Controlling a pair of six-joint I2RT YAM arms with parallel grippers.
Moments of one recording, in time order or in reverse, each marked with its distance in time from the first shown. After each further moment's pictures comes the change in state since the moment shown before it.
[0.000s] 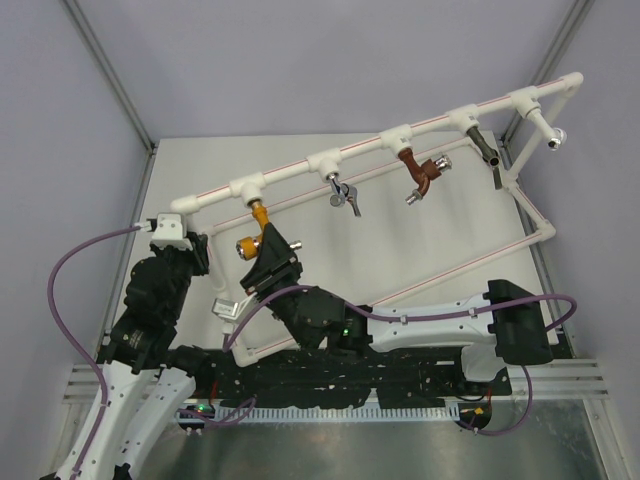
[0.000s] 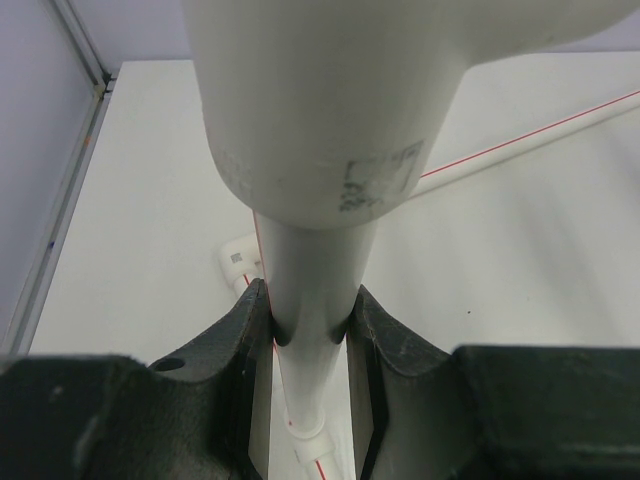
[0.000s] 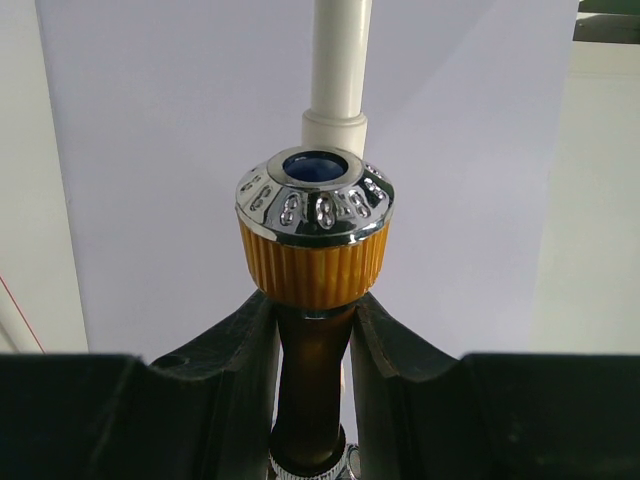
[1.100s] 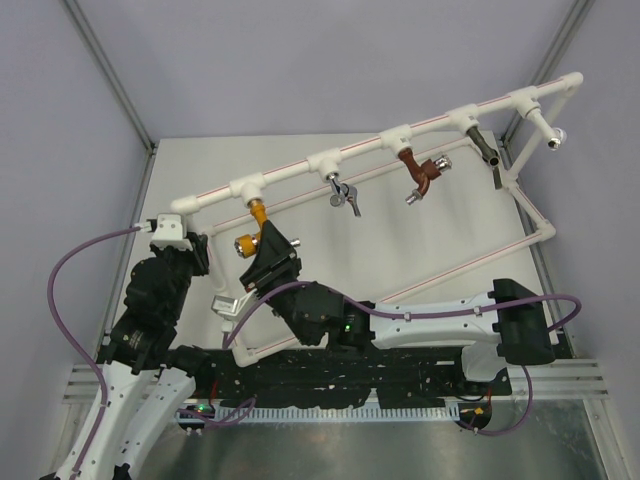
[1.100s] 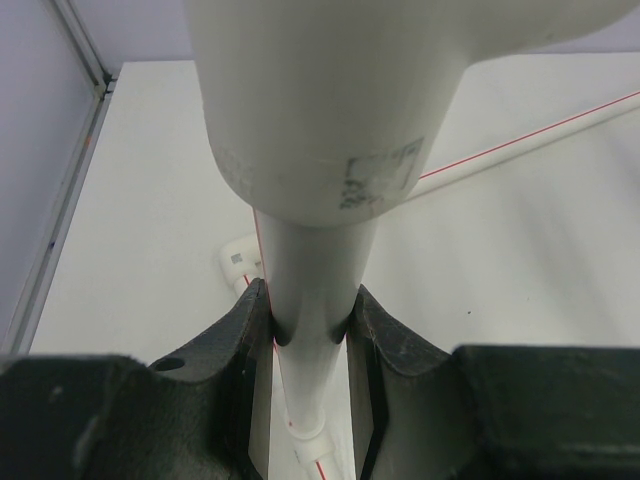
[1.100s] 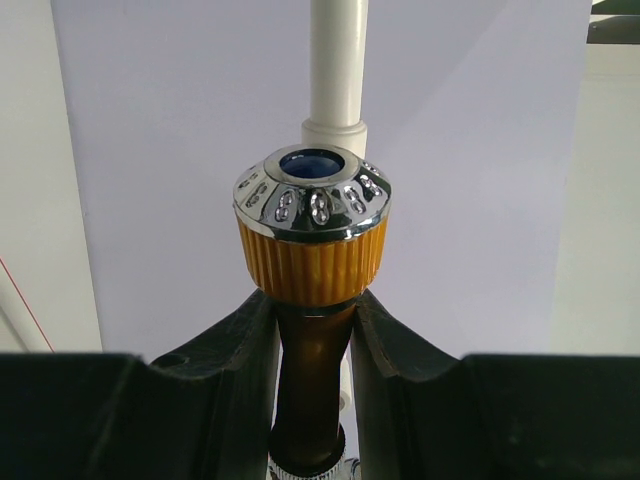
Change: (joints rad) left arm -0.004 -0.004 -0.002 0.000 -0.005 0.000; right arm -0.015 -0.011 0.028 -0.082 -0.028 0.076
